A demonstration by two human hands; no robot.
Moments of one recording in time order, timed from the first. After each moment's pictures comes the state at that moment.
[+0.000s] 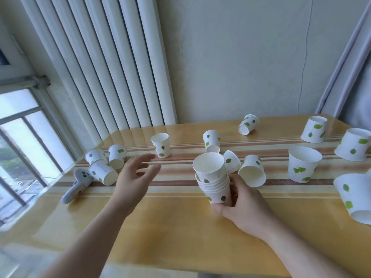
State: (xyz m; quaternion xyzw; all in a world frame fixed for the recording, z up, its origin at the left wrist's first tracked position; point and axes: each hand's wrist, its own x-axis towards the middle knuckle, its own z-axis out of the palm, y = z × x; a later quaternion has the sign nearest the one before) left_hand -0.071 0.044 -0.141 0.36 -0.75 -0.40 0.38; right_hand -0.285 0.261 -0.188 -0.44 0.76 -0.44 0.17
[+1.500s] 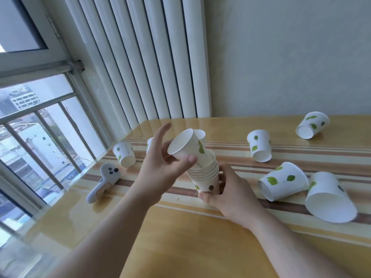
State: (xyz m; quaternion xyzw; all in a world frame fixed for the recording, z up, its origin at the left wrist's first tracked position) left_hand -0.083 -0.018 -0.119 0.29 -0.72 -0.49 0.39; right_hand -0.261 0.092 -0.197 -0.49 0.70 -0.45 0.24
